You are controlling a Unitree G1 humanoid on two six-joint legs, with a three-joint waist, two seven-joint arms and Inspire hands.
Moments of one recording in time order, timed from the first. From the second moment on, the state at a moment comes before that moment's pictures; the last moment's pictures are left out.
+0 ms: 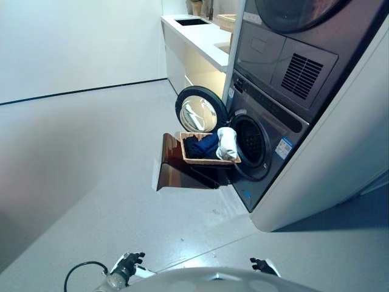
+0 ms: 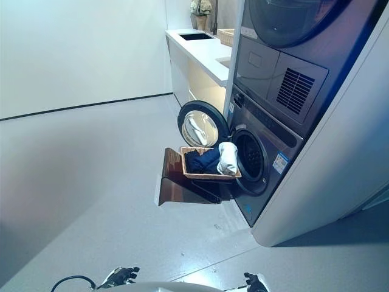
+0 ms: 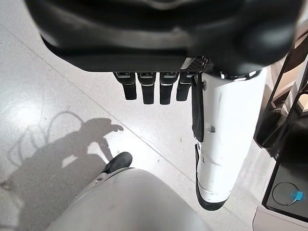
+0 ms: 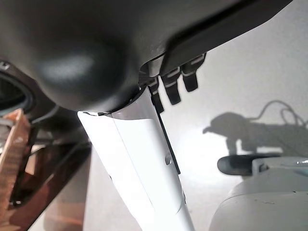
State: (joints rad) left arm 0.02 0.24 -0.42 1.31 0.10 -0.13 0.06; right arm 0.04 -0.19 0.28 1.35 -0.11 -0.11 -0.22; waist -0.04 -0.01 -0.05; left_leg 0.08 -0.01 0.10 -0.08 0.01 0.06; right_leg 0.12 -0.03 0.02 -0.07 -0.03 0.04
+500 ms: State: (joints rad) left arm 0.02 0.23 -0.42 1.30 0.06 -0.14 0.06; right arm 0.04 -0.19 0.28 1.34 -0.11 -0.11 -0.22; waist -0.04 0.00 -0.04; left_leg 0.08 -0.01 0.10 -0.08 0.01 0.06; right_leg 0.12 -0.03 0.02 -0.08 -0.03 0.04
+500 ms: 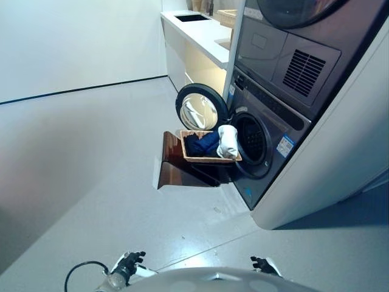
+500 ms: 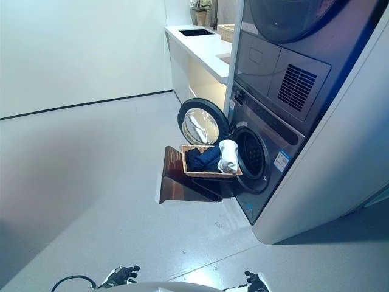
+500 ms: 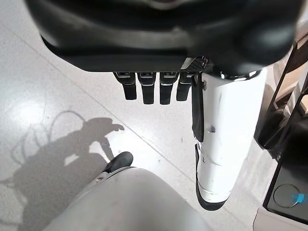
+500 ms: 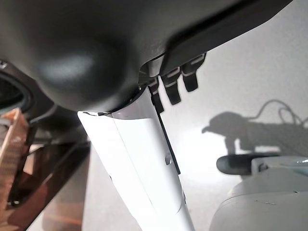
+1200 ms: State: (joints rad) left arm -0.01 0.23 -0.41 1.30 0.07 -0.14 0.13; right arm 0.00 -0.19 0.27 1.34 -0.06 -0.11 -0.26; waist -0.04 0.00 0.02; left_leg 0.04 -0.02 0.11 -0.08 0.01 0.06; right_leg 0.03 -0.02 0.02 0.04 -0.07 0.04
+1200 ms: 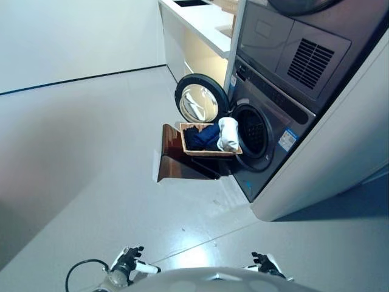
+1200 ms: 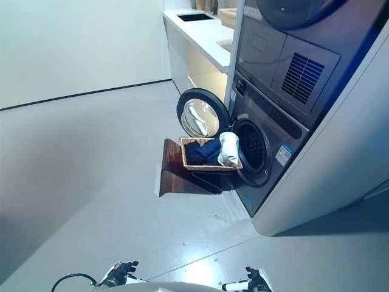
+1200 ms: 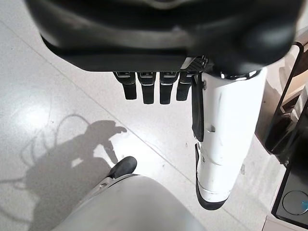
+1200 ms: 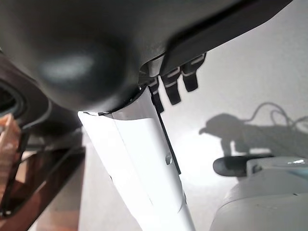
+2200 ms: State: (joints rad) left arm -0.06 0.18 -0.41 1.34 0.01 -0.20 0.16; right arm 0.02 -0.23 0.24 1.33 -0.01 -0.13 -0.29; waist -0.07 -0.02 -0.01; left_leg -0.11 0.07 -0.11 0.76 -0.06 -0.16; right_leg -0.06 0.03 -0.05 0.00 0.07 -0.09
